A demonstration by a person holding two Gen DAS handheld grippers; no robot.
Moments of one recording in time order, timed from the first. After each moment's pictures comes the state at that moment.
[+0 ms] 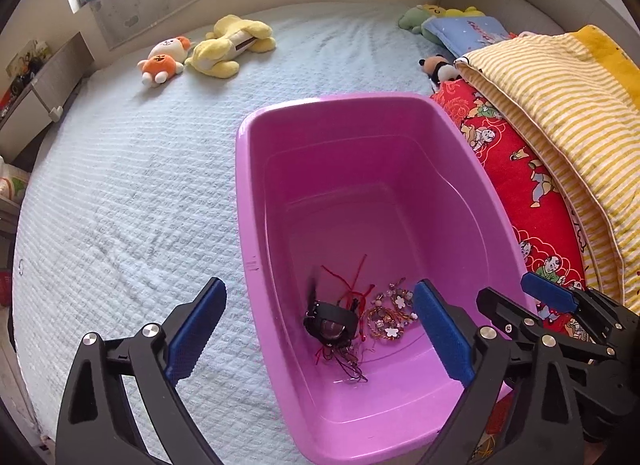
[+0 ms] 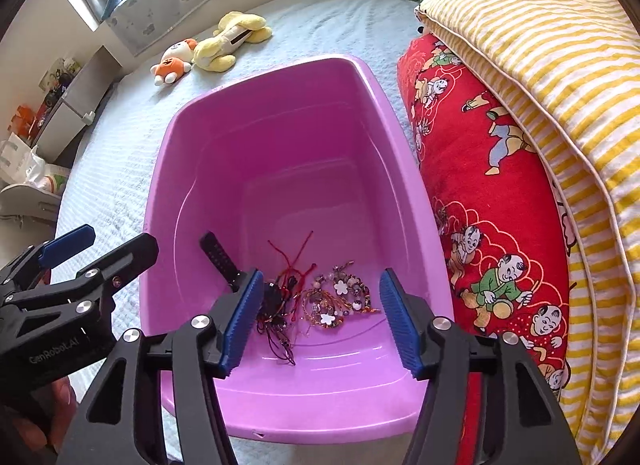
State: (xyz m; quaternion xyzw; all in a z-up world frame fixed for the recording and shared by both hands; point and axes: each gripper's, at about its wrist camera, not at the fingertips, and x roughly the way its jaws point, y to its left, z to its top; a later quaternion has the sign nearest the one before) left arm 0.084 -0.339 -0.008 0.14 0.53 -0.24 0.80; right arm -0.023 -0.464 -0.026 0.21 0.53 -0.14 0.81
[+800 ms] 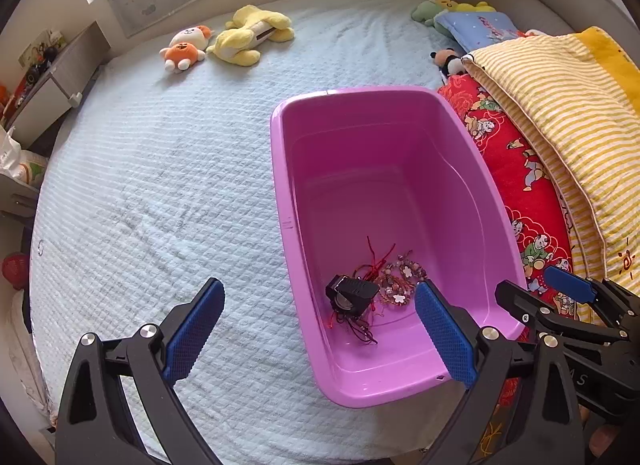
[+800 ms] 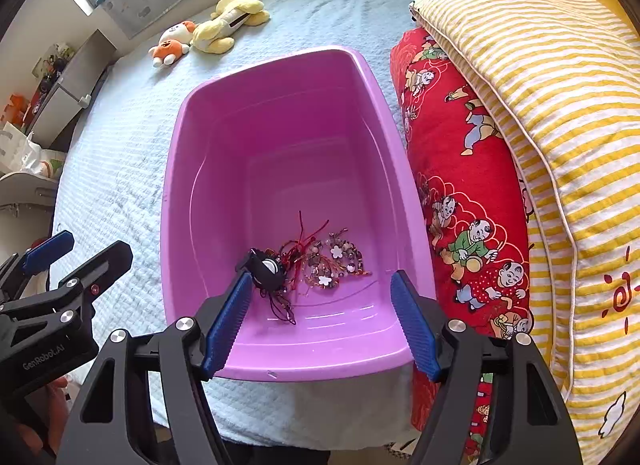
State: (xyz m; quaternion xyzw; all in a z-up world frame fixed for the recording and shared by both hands) left arm 0.063 -0.311 0.027 0.14 0.55 -0.21 0.79; right arm -0.041 -0.446 0.013 0.20 0.58 -0.14 0.78
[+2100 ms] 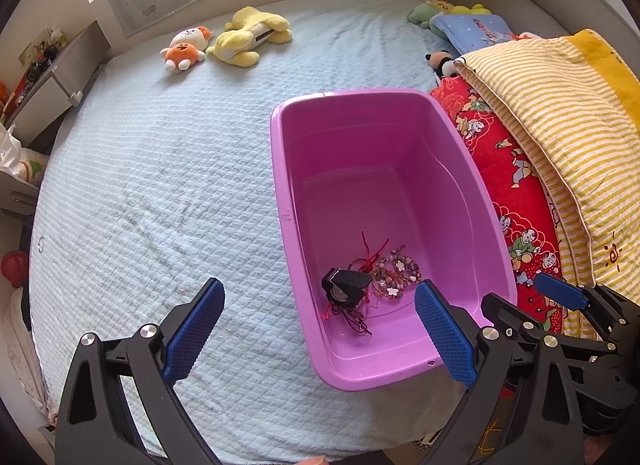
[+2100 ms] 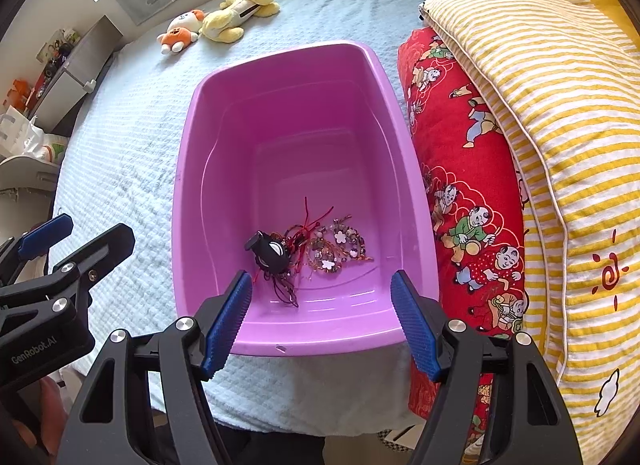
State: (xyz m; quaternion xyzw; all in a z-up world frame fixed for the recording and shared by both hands) left arm 0.055 -0.307 0.042 0.14 0.55 -0.22 0.79; right arm -0.048 -0.430 0.024 0.19 0.59 -0.14 0.78
